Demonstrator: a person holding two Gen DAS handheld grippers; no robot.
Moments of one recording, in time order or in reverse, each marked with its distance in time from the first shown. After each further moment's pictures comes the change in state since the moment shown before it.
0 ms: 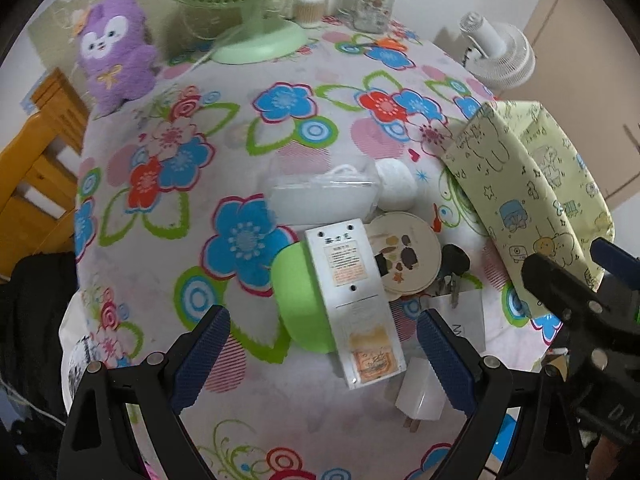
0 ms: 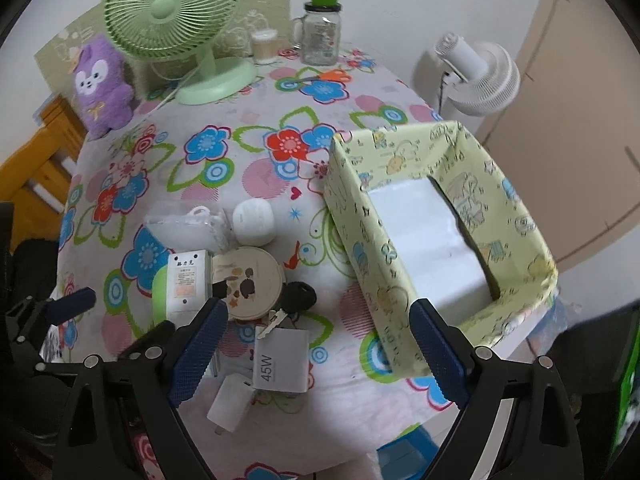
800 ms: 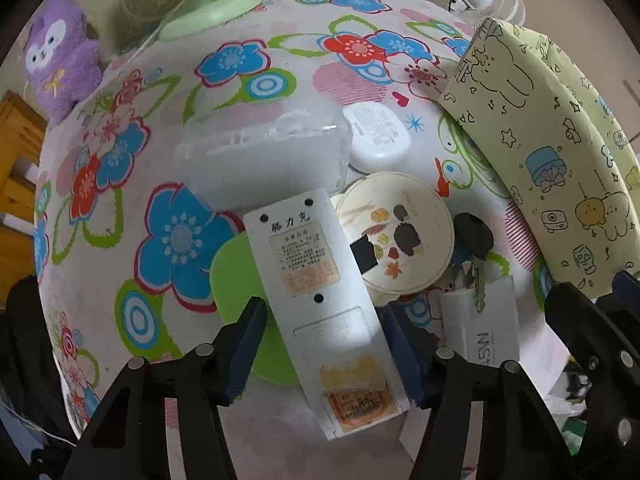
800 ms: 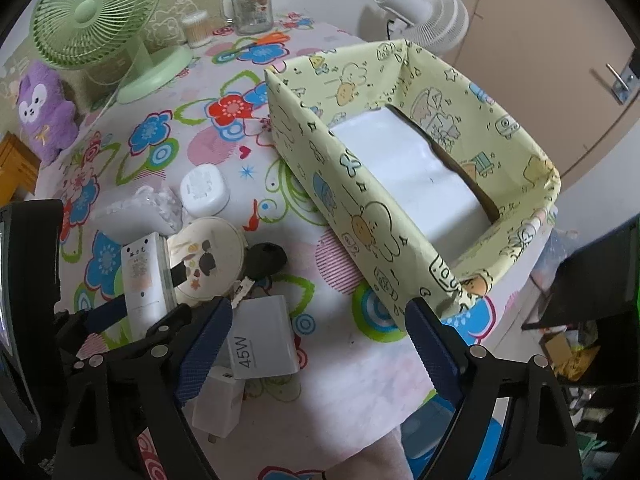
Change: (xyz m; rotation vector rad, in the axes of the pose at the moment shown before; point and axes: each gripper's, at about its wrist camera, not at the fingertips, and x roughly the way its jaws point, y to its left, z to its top) left arm 0.061 -0.024 0.001 0.107 0.084 0.025; right arm 0.035 -0.017 -0.031 0.208 0.080 -0.064
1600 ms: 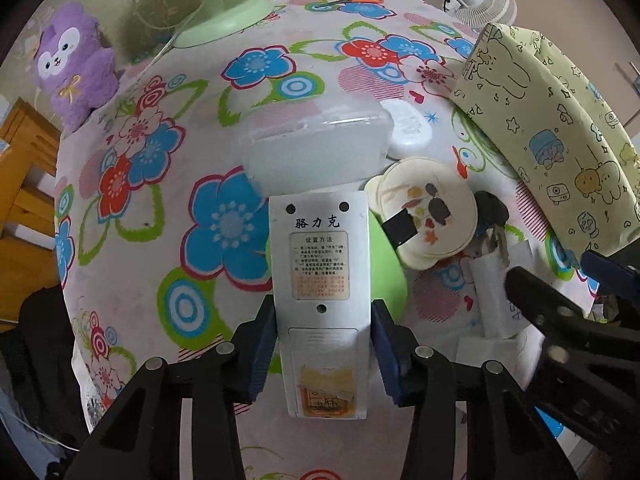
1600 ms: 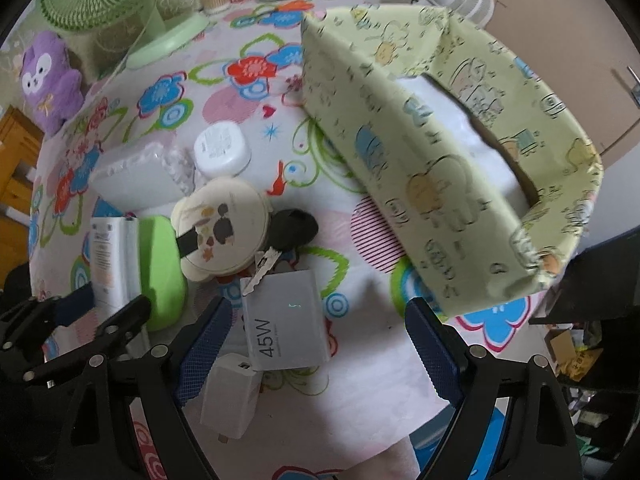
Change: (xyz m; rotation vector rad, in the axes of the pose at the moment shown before) left arm -0.016 0.027 -0.016 0.045 -0.010 0.019; right arm 0.030 0.022 -0.012 -0.044 0.081 0.031
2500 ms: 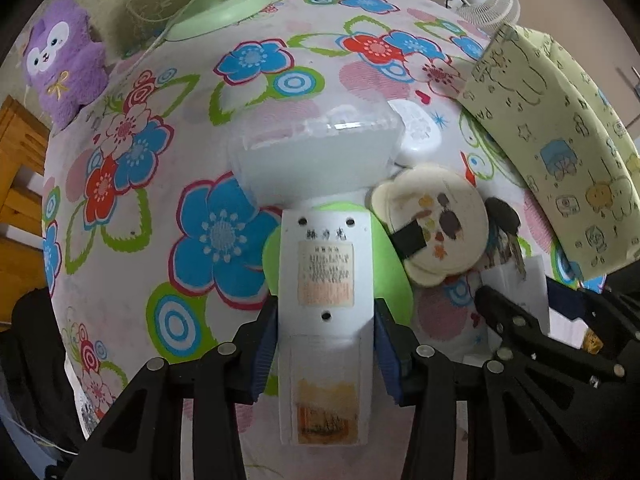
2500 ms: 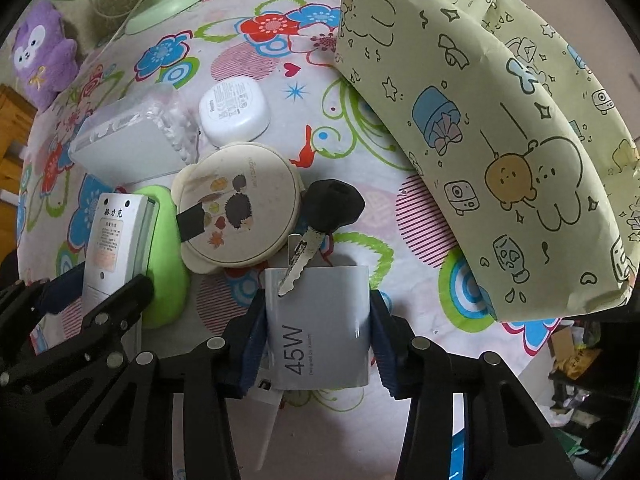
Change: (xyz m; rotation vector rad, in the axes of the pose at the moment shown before) left arm 0.014 0.004 0.017 -0.001 0.011 -0.022; right arm 0.032 0.026 0.010 -0.032 0.085 0.002
